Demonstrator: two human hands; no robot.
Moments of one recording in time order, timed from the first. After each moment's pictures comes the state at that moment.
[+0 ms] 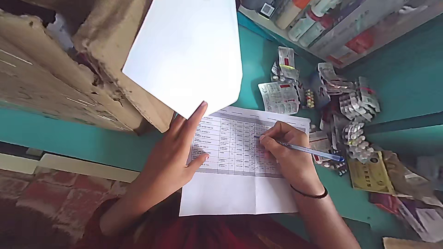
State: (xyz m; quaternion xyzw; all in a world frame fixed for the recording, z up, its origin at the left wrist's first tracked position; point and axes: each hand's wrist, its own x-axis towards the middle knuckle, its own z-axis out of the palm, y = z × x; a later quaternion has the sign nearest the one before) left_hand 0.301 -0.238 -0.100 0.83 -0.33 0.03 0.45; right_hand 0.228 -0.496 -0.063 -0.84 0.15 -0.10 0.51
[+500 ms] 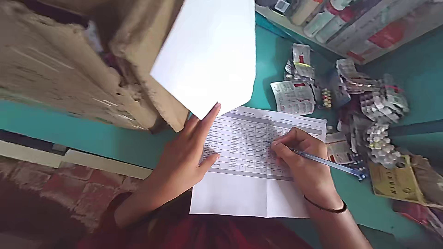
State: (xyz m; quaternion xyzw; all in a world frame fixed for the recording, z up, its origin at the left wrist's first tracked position) left_hand 0.300 -0.237 -0.096 0.84 -0.33 0.02 0.44; right_hand 0.216 -0.490 -0.067 -0.84 0.14 -0.12 0.51
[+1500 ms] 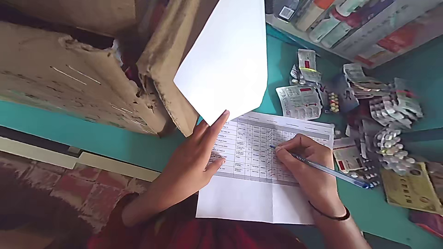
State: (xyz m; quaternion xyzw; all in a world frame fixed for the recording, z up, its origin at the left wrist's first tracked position) left_hand 0.301 -0.238 -0.098 0.83 -0.35 0.02 0.44; right_hand 0.217 -0.488 -0.072 -0.87 0.15 -0.14 0.45
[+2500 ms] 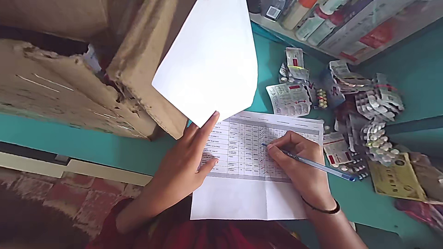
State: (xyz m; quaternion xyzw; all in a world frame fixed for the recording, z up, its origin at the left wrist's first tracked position) left_hand 0.300 -0.237 -0.100 0.84 -0.35 0.03 0.43; right_hand 0.216 -0.486 -0.070 -0.87 0.16 -0.14 0.45
